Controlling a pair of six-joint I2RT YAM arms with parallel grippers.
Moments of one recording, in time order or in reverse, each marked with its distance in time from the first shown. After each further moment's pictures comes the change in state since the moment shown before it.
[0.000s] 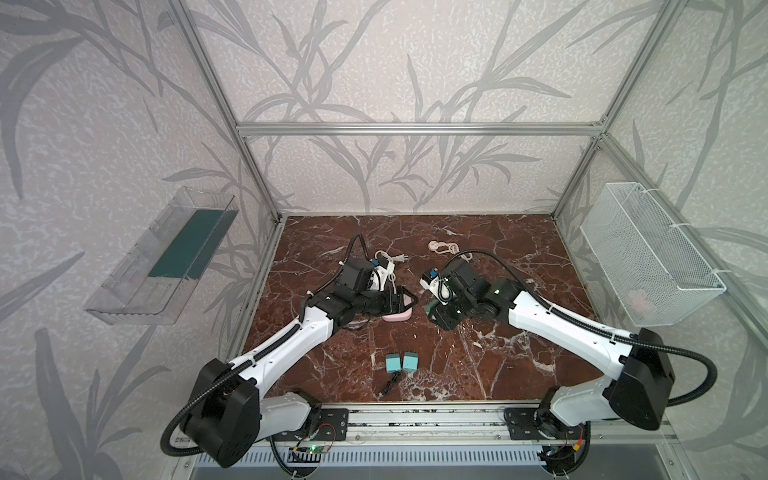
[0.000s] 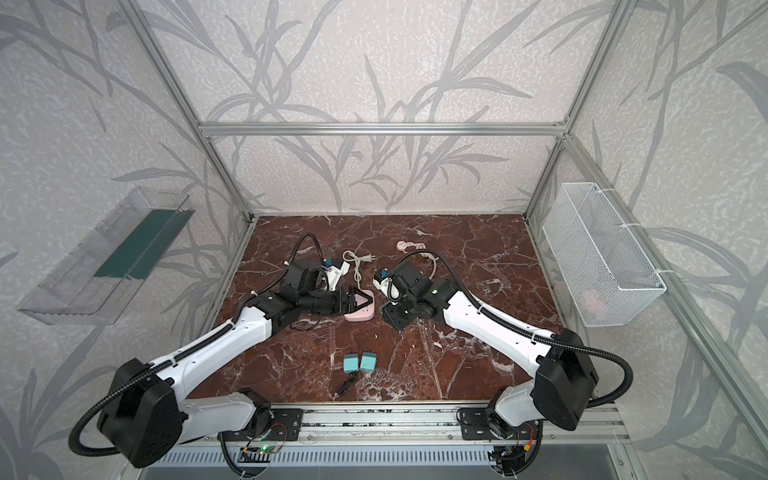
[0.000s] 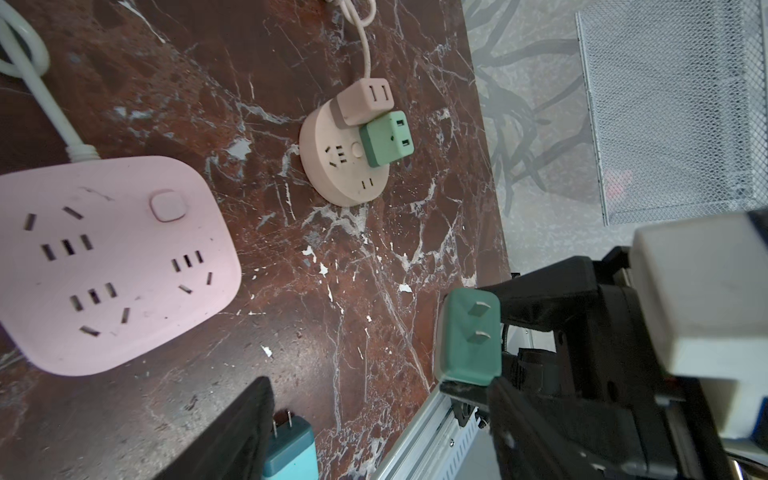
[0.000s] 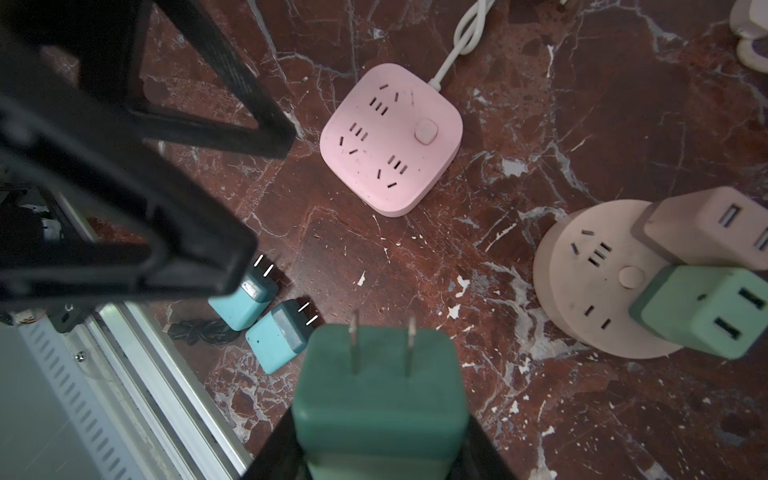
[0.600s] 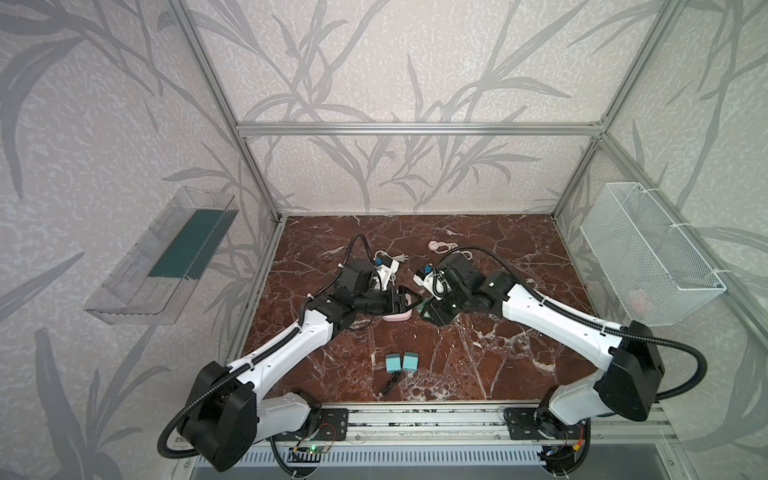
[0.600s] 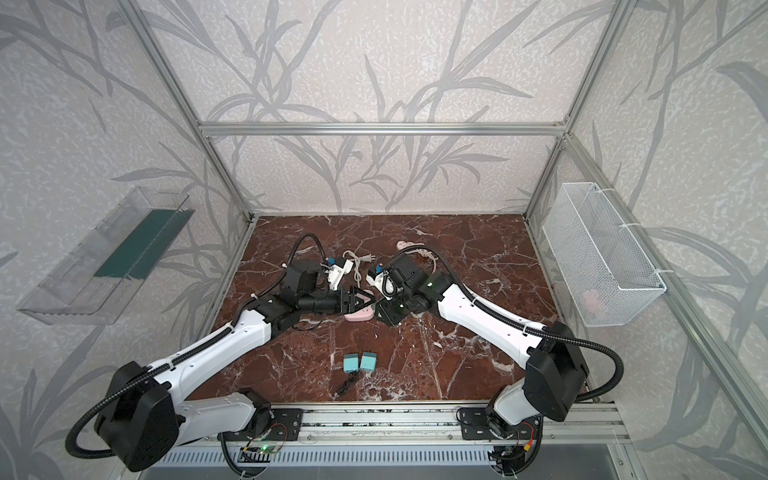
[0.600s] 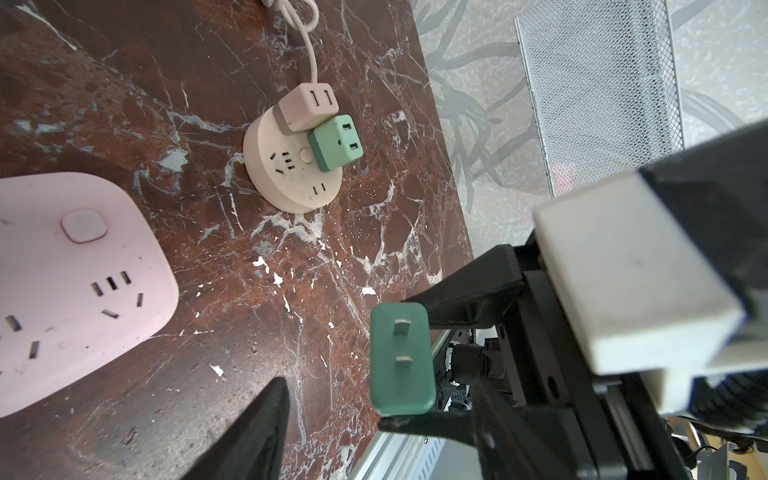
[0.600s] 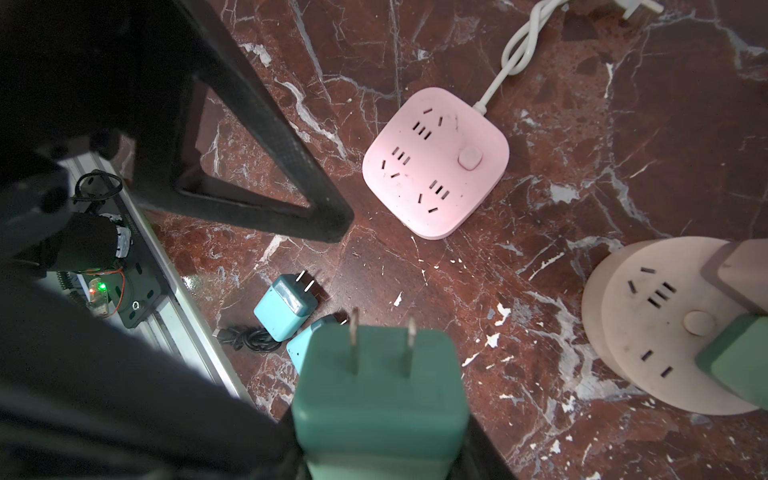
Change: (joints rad) left arm -0.018 -0.002 -0.009 0.092 0.047 -0.038; right arm -0.014 0.055 0.058 0.000 -0.106 0.000
